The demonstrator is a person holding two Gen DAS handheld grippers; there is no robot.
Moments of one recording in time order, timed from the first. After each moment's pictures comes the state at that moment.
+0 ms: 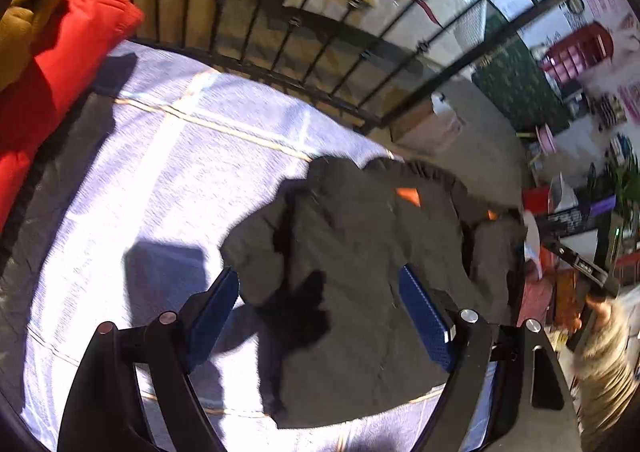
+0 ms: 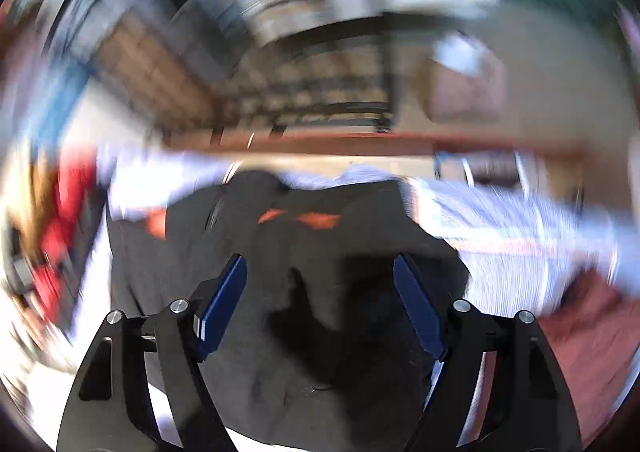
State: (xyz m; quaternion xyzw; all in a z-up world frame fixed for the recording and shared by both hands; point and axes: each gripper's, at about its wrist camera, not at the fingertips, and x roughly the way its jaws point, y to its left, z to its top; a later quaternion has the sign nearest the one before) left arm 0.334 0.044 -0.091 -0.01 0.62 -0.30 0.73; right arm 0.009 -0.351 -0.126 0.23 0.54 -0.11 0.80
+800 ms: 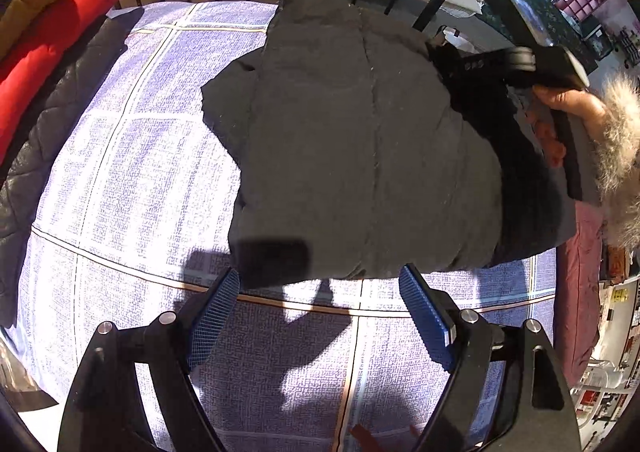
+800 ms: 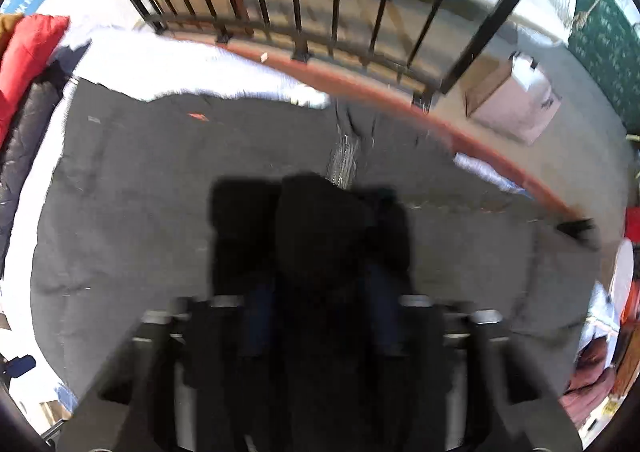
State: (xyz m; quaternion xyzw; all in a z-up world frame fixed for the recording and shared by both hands) left arm 0.177 0.047 -0.116 0.11 0.62 -0.26 0.73; right arm 0.136 -0.240 -0.225 0.11 0.65 -0.10 0.75
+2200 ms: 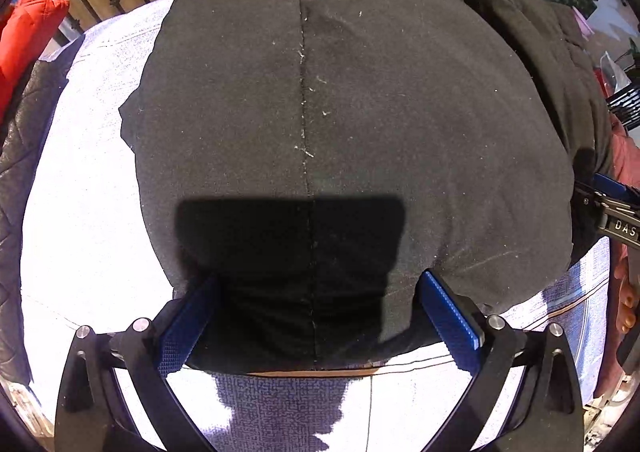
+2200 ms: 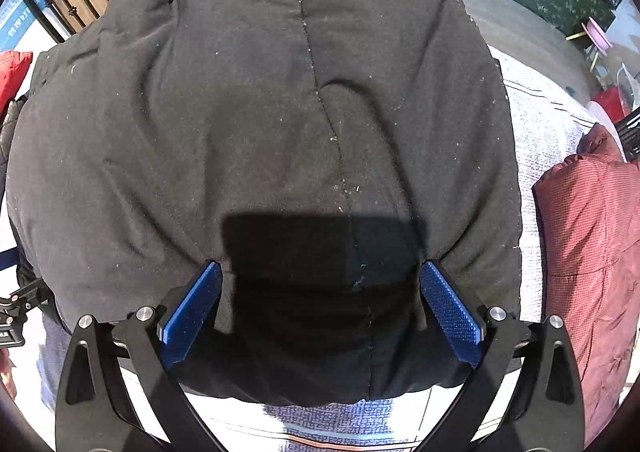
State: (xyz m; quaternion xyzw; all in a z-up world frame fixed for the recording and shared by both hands) left arm 0.193 -0.020 -0.197 0.20 0.61 -0.27 0.71; right arm -0.050 -0.250 -0.238 0.20 0.59 -0.24 0.74
